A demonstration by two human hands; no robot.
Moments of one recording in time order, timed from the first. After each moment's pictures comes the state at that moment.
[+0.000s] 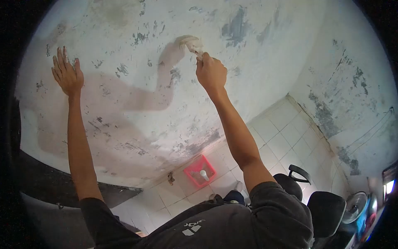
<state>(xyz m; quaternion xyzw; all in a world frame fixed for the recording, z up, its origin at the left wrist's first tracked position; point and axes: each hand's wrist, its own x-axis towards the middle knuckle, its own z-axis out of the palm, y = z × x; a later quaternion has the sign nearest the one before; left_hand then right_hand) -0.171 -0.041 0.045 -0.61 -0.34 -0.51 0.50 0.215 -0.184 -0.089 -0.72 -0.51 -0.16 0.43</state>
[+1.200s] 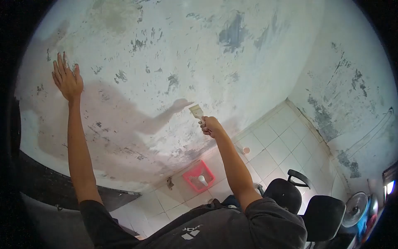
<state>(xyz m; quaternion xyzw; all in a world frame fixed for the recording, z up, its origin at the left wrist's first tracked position) -0.168 -0.049 0.046 -0.61 -0.36 -0.48 0.51 0.235 -0.207 -0.300 -0.49 -0.18 0.68 0.51</state>
